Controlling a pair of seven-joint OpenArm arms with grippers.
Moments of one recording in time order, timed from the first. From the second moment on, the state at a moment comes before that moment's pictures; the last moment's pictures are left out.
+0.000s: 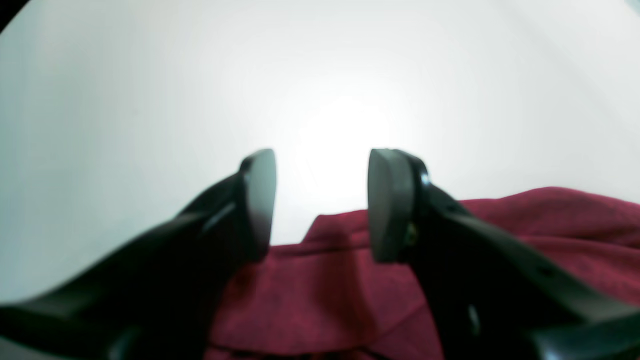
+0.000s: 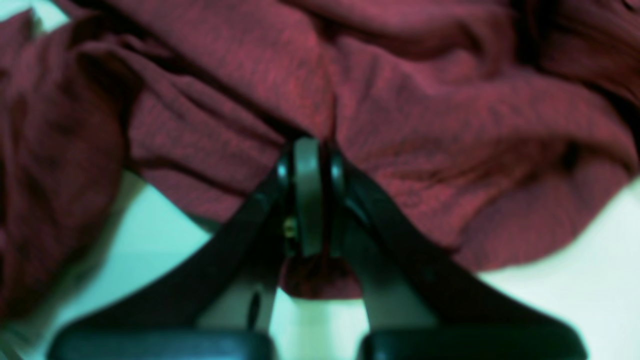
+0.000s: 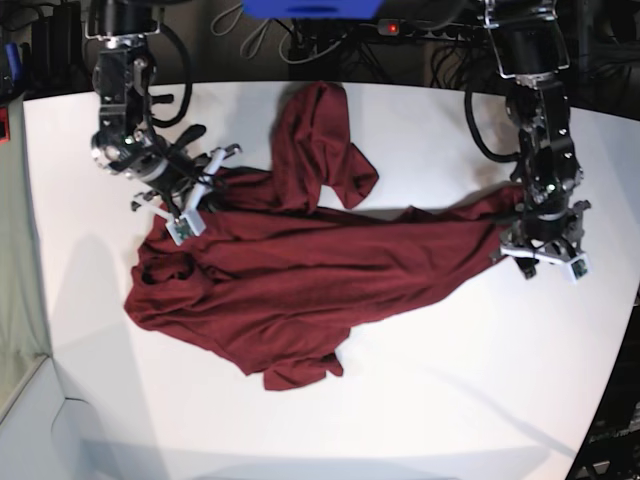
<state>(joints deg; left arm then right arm) -1.8 -9.2 -16.1 79.7 -17.4 6.1 22.3 -7.6 7.5 6.2 88.3 6.0 33.4 -36.8</state>
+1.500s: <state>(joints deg) 1.6 -6.0 1.5 86.0 -23.4 6.3 21.6 -13.3 4.2 31.3 104.1 4.9 33.7 -38.5</state>
